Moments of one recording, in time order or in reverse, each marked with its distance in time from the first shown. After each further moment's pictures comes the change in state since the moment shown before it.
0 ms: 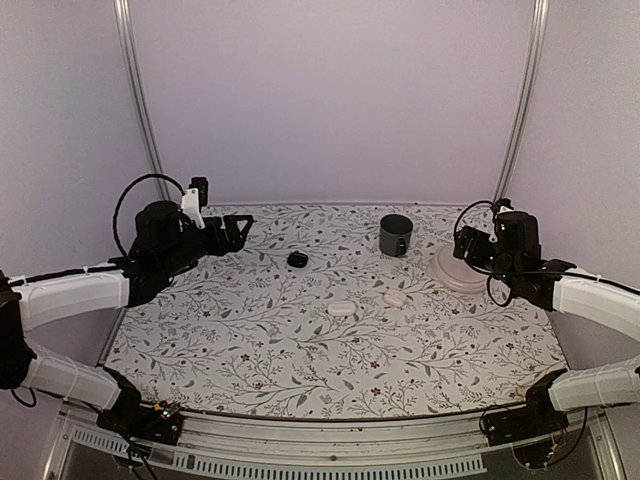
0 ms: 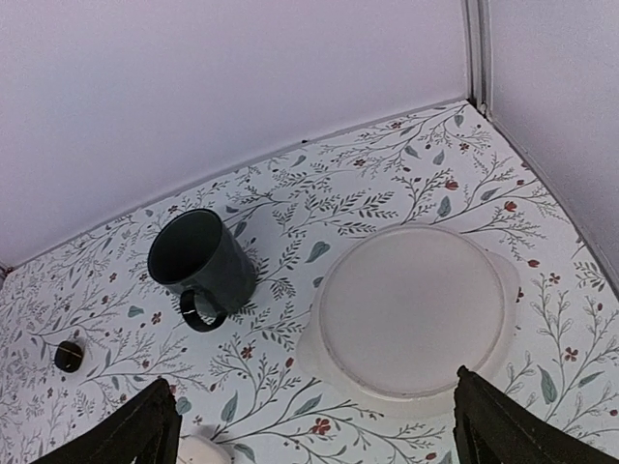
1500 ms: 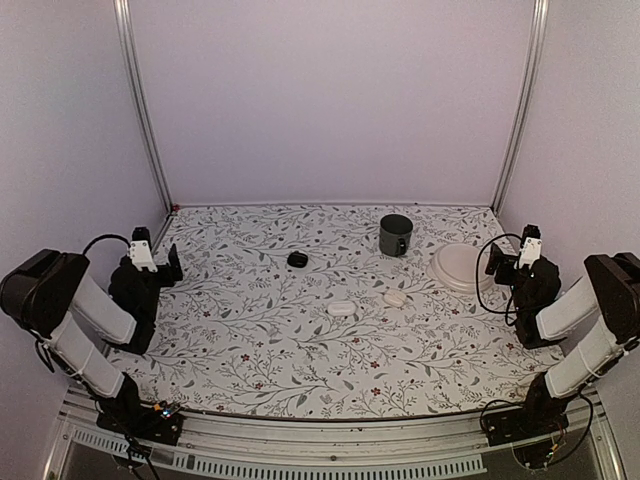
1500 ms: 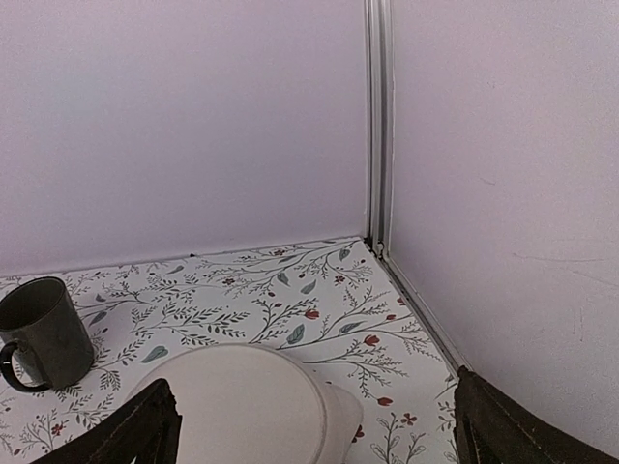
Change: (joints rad) left arm 0.409 0.316 -0.521 1.050 -0.338 0.455; right arm -0.386 0.392 -0.465 1.300 -0.135 -0.459
